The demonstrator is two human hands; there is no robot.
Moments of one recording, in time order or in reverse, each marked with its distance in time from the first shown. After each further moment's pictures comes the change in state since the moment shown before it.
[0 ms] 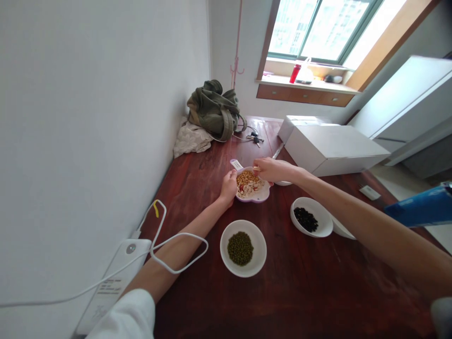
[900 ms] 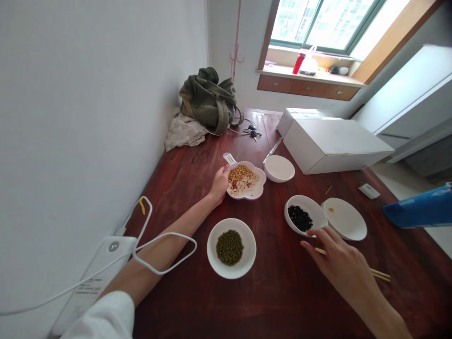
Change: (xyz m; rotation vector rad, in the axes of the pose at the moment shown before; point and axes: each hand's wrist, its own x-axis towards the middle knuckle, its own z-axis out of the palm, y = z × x) left_hand -0.002 0.001 -0.004 -0.055 -0.063 -0.052; right_hand -0.231 0.038 0.179 -0.027 0.571 0.268
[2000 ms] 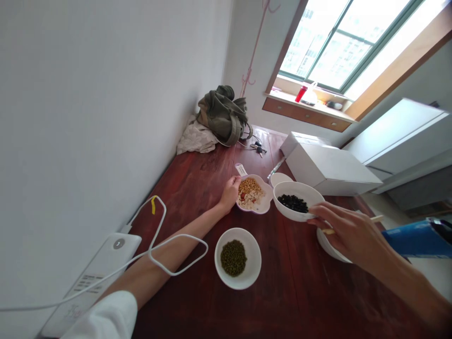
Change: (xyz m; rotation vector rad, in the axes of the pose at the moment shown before) left_hand -0.005 -0.005 0.002 0.000 -0.004 0.131; right_hand 0.120 -0.009 -0.092 -0.087 0.063 -0.619
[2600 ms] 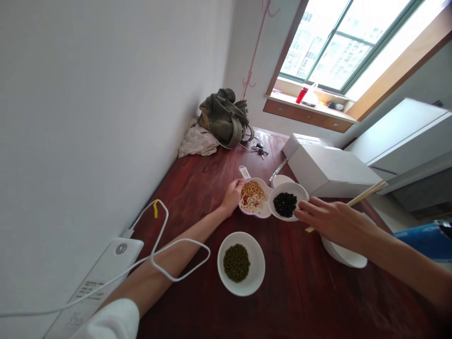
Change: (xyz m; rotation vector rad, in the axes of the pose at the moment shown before) left_hand -0.003 0.004 -0.003 0.004 -0.062 -0.006; right_hand 0.033 0.017 0.020 -0.348 -0.191 -0.342
